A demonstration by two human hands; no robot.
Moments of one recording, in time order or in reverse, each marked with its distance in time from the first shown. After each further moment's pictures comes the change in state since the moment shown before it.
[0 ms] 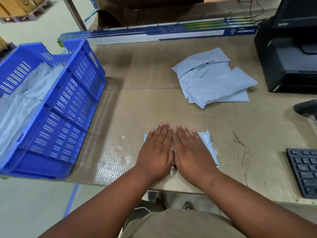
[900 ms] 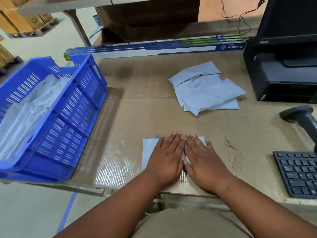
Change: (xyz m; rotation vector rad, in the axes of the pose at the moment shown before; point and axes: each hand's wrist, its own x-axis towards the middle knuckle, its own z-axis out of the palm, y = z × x) left_hand 0.009 0.042 0.001 0.020 -0.035 0.114; right_hand -0.039 0.044 -0.018 -0.023 -0.094 0.004
